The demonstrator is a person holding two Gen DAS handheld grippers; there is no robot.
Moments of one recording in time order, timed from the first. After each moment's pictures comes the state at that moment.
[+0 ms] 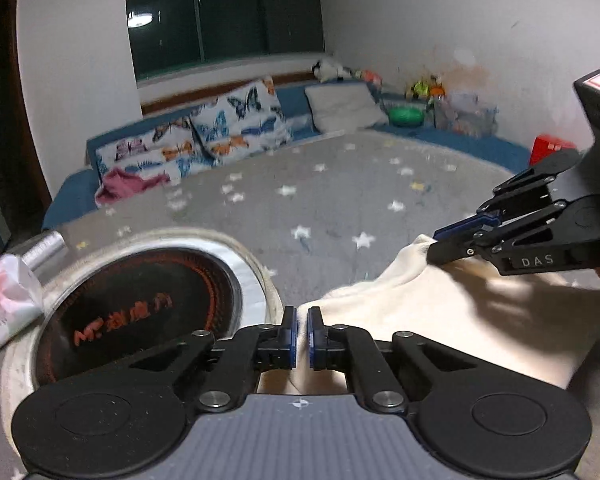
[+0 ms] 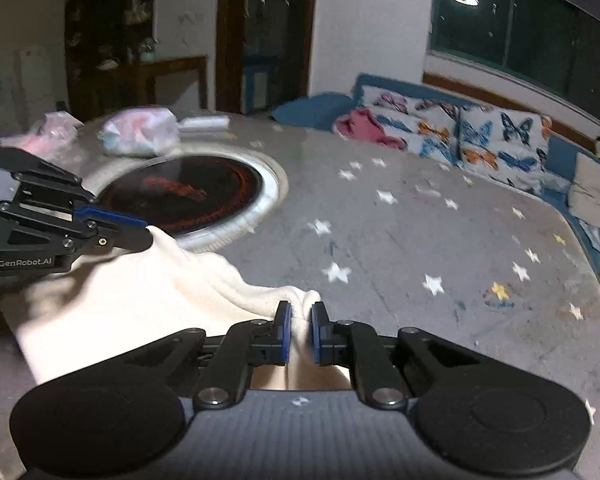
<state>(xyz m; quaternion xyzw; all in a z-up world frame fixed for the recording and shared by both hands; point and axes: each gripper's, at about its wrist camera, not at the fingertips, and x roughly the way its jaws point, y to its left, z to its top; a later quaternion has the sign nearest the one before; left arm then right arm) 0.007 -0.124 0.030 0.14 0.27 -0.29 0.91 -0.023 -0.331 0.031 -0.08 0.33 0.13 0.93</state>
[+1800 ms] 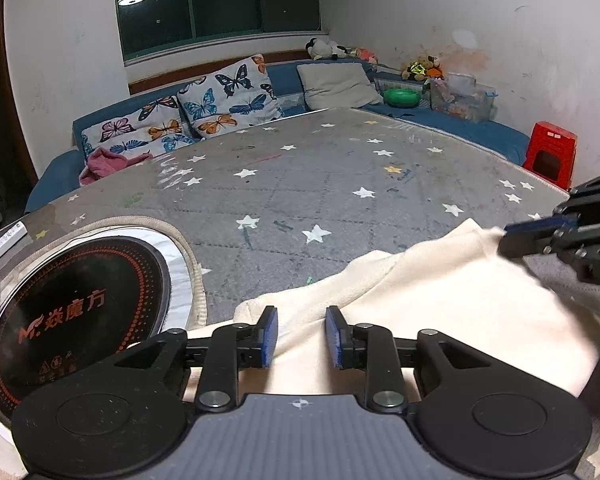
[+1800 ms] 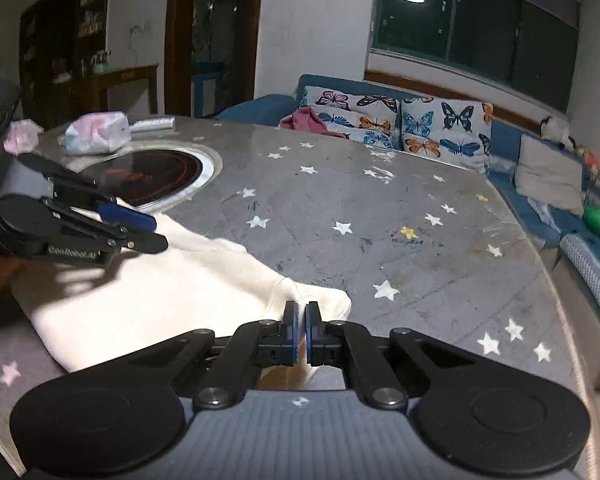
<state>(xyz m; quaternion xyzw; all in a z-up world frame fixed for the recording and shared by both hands) 0.008 -0.182 0.017 0.14 0.30 -0.30 0.90 -0.088 -0.380 0.030 -0.07 0.32 0.06 0.94</state>
